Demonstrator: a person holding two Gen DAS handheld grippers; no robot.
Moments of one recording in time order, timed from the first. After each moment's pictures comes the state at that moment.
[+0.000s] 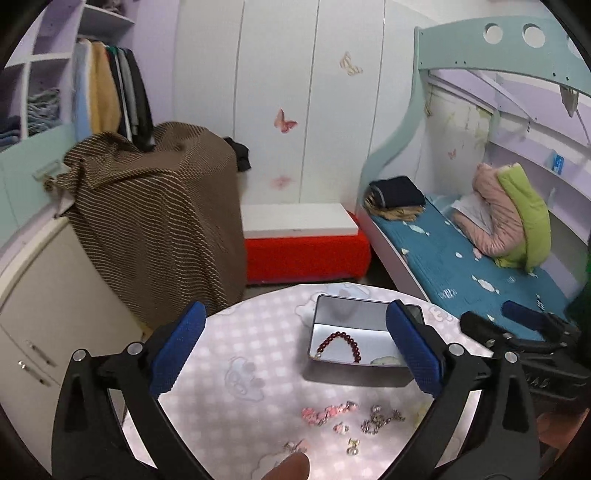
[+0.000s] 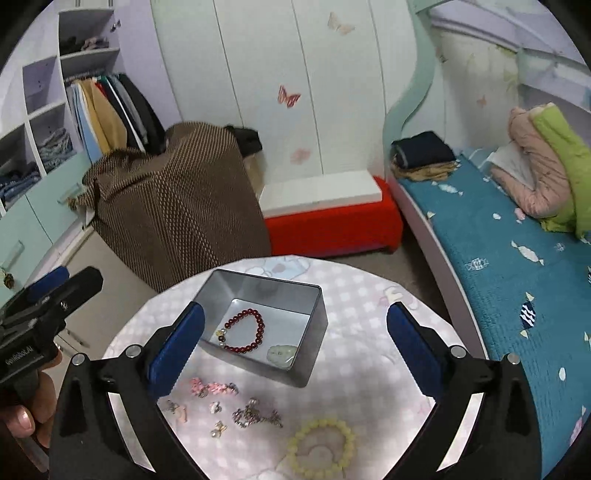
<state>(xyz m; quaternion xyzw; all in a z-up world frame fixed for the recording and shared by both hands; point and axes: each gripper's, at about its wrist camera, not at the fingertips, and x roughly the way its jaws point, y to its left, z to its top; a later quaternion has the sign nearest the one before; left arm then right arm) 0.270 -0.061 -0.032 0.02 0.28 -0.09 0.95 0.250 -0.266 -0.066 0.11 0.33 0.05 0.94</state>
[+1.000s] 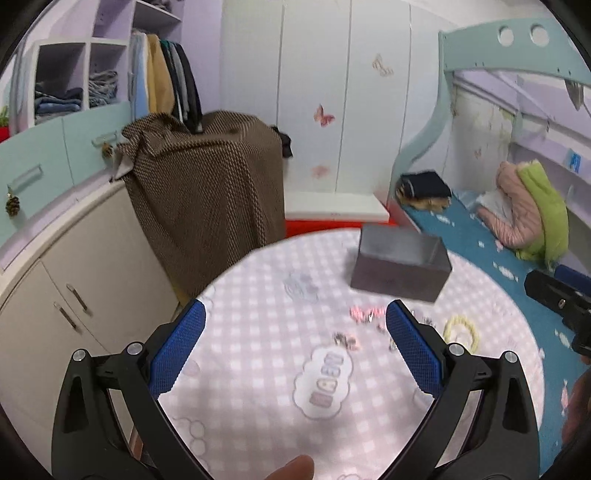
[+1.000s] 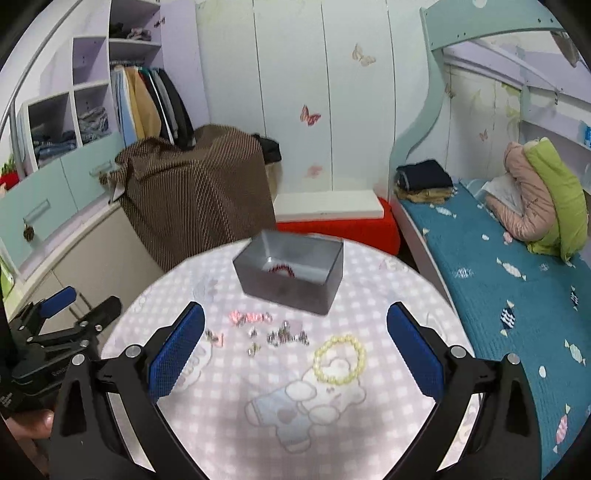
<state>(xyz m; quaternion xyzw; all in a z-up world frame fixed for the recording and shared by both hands) 0.149 -0.010 -0.076 0.01 0.30 -0.03 0.95 0.132 -0.224 -0.064 0.05 0.30 0.06 0.95</state>
